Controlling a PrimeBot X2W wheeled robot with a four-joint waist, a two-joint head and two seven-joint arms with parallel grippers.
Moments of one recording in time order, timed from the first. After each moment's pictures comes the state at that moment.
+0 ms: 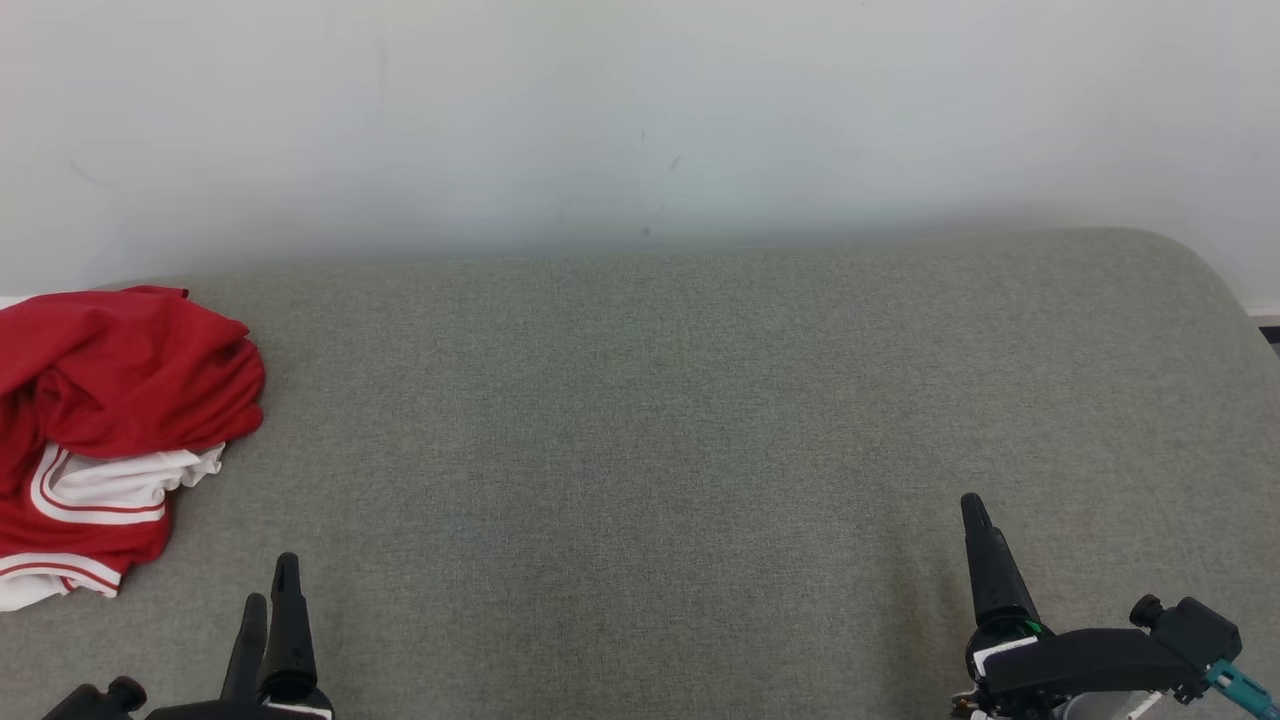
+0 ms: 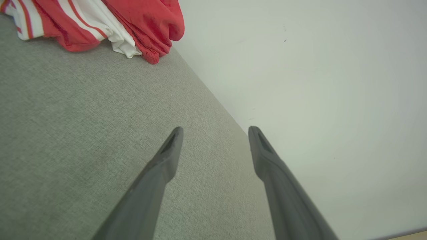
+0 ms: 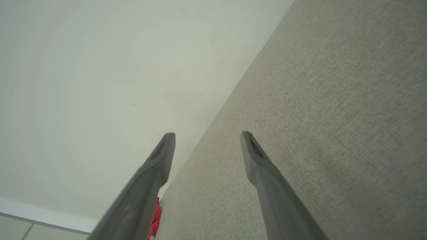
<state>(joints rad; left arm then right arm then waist) -0.03 0.04 0.09 0.16 -1.01 -0.10 -0.04 -0.06 -0.05 -0.04 0.19 1.07 0.13 -0.04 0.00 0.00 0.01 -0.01</state>
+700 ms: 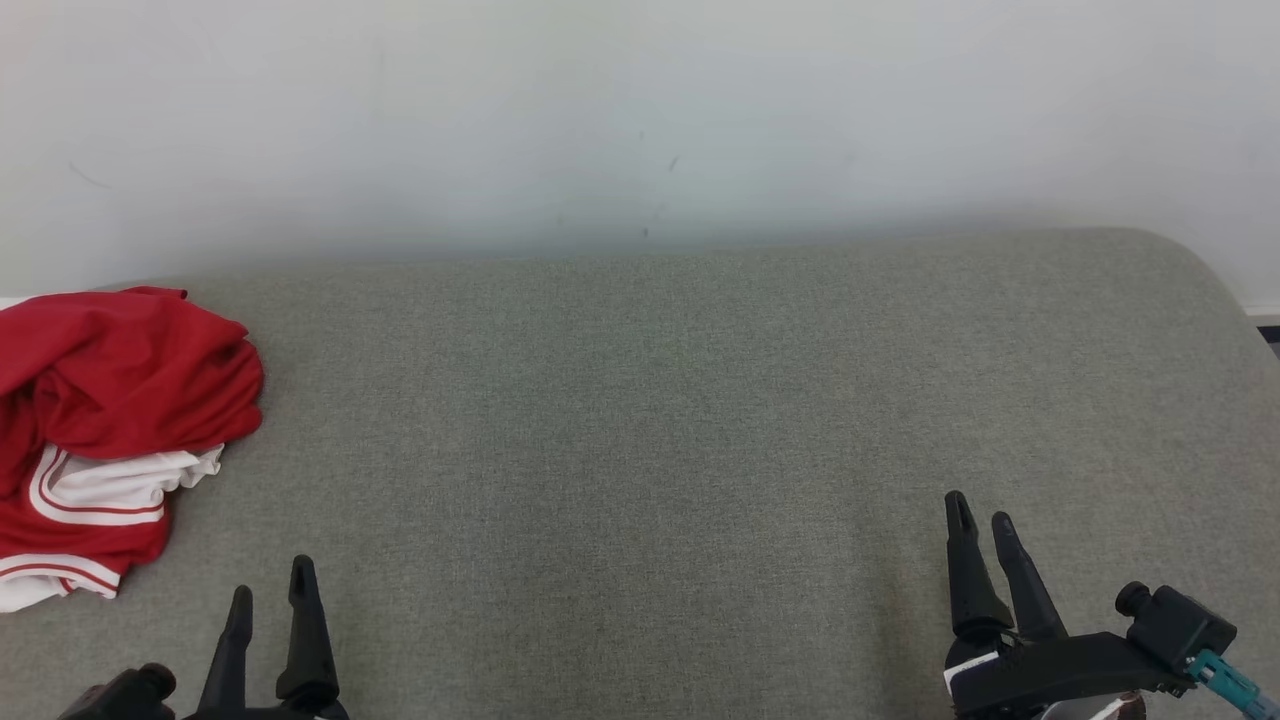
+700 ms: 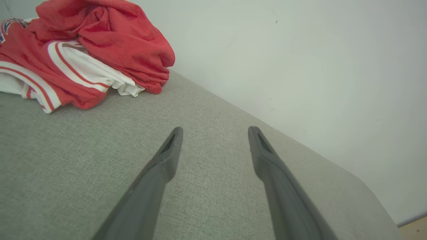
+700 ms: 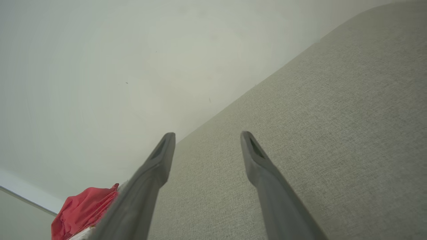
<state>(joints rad) -0.01 0.07 0.04 0.13 -0.64 -0.05 -0.11 -0.04 -0.05 -0.02 0.16 0.69 0.13 -0.11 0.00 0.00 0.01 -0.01</state>
